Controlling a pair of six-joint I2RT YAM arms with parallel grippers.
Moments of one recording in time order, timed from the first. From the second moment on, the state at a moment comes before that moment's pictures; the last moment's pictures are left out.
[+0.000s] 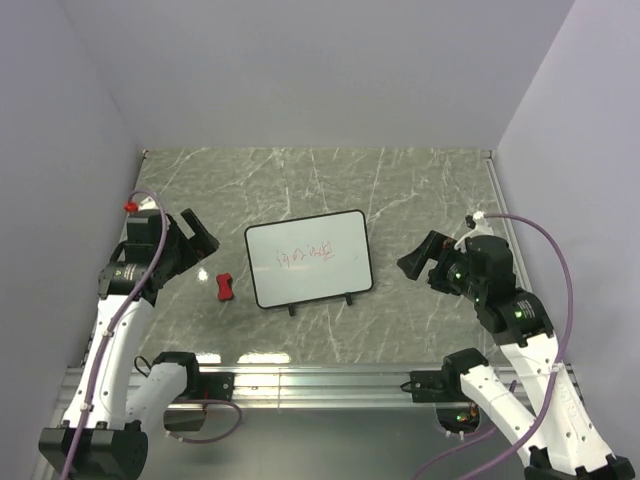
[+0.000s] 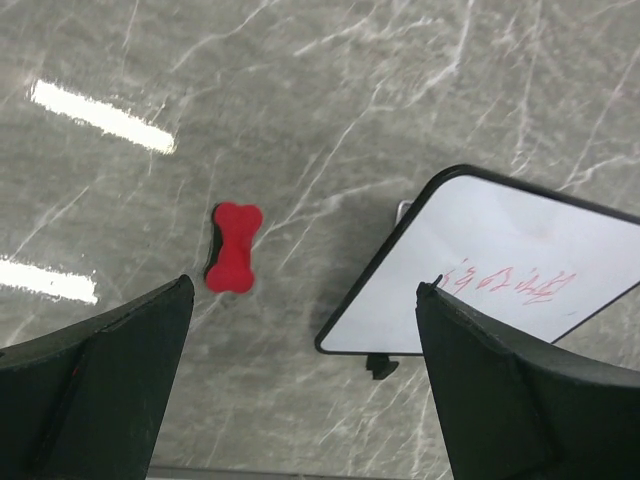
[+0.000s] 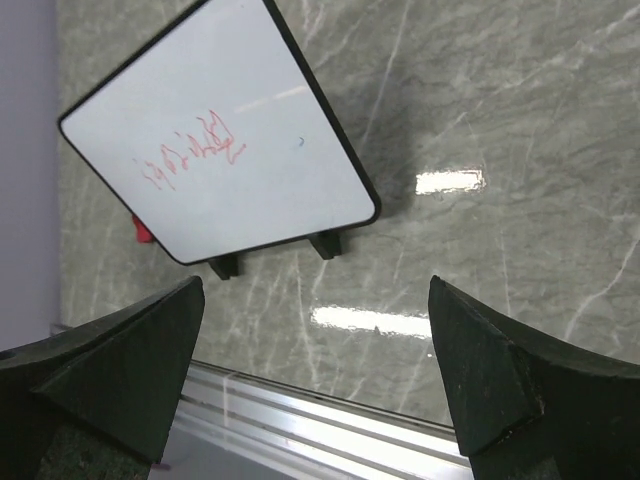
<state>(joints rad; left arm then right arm) -0.03 0.86 0.95 -0.79 0.02 -0.60 0.29 0.63 0.85 -0.78 -0.11 0.66</state>
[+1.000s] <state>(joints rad) -0.25 1.35 0.83 -0.72 -0.17 -0.76 0.29 0.69 0.85 -0.80 -0.16 0.59</state>
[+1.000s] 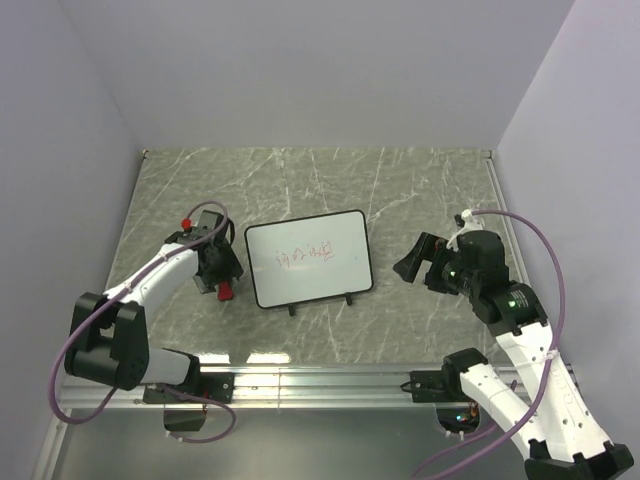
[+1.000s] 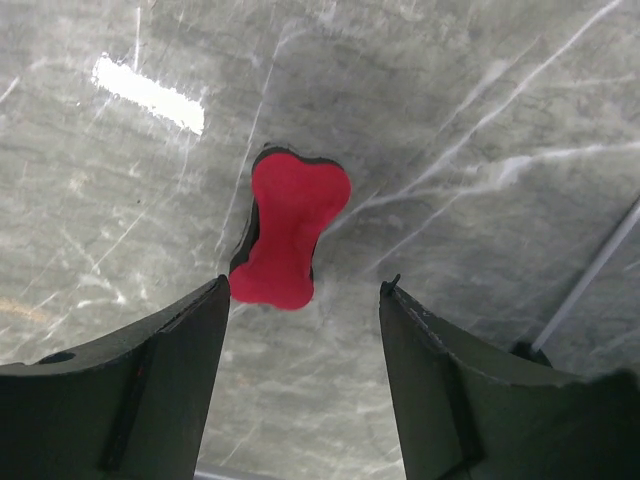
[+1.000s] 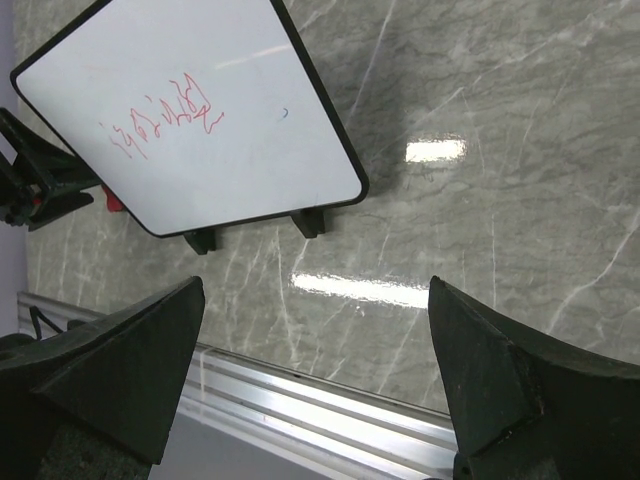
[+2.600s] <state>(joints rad) -0.25 1.44 0.79 -0.62 -0.24 -0.76 0.30 0.68 0.84 -0.83 -0.12 0.55</state>
